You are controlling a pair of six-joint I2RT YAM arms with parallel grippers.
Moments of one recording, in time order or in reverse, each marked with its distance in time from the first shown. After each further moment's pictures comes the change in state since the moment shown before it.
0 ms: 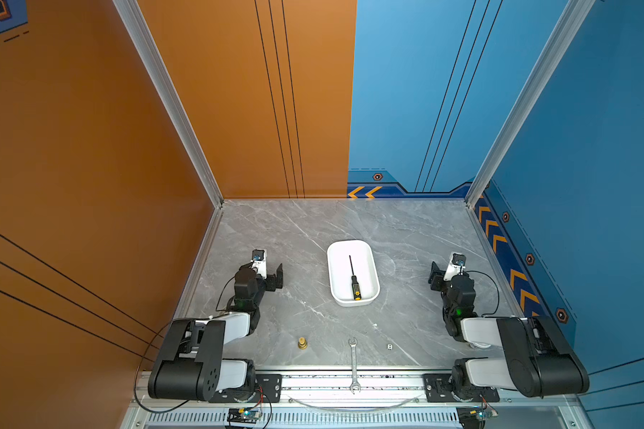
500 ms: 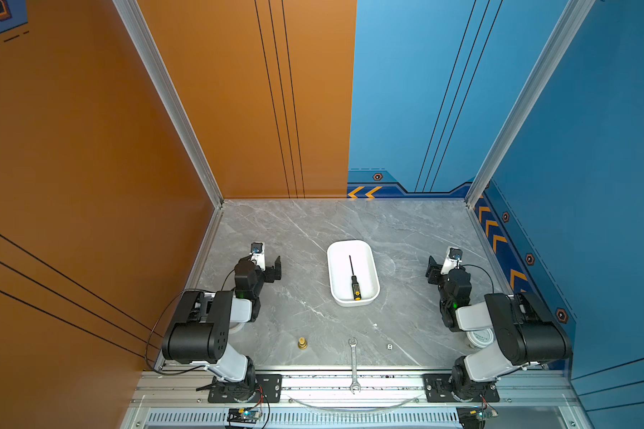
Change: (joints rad) left arm 0.057 0.194 0.101 0.121 0.023 -0.003; right arm -0.015 0.161 0.104 0.074 -0.029 -0.002
